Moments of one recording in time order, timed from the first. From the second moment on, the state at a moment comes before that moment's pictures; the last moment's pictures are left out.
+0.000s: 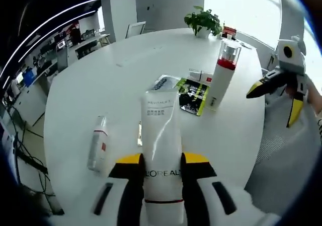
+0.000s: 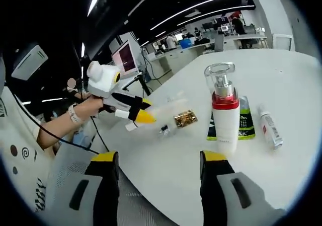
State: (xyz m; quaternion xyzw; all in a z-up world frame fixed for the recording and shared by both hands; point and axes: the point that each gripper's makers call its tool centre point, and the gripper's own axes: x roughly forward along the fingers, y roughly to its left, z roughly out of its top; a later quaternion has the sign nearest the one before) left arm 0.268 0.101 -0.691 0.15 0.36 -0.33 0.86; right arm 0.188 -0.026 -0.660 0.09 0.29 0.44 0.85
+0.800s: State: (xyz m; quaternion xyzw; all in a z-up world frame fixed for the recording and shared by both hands) left arm 0.200 0.043 -0.642 0.19 0.27 -0.40 0.86; right arm 0.195 0.003 -0.623 0.29 0.25 0.44 0.81
